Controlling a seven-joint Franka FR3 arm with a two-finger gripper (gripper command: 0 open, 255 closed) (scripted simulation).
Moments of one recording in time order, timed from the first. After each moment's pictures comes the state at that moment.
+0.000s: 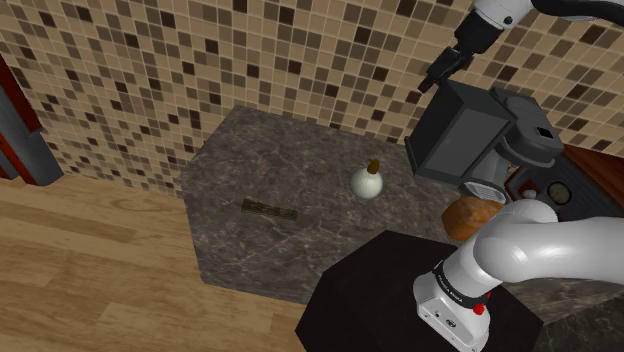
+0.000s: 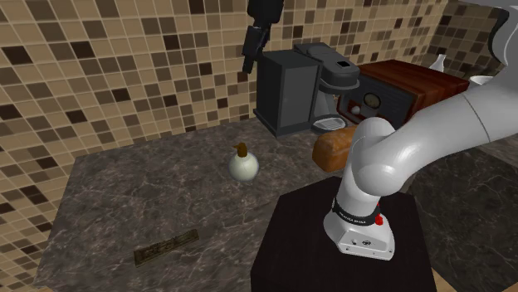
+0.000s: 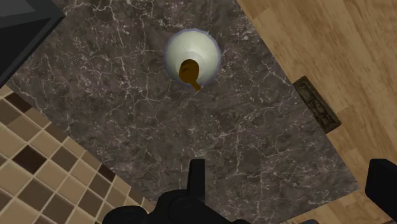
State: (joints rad) arm 0.00 -0.83 -0.04 -2.26 -0.01 1.70 -0.17
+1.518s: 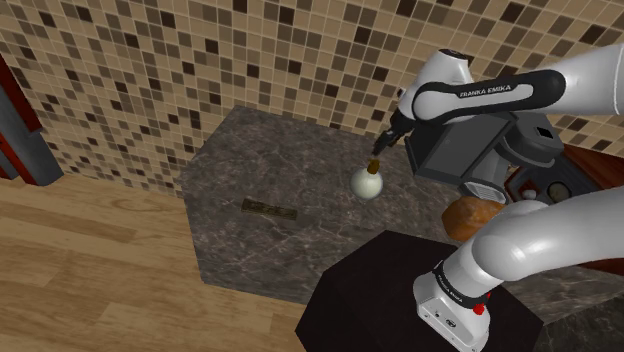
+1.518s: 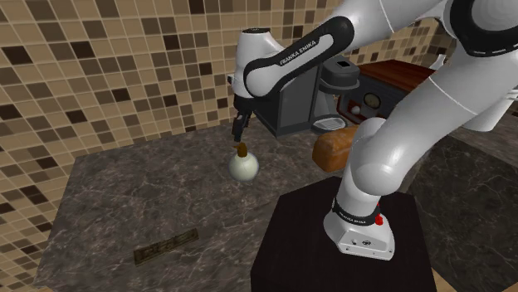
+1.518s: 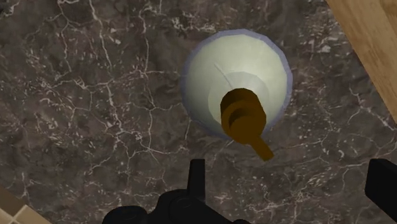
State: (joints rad) arm -0.04 -0.47 -0.15 -2.67 -0.08 2.37 -0.26
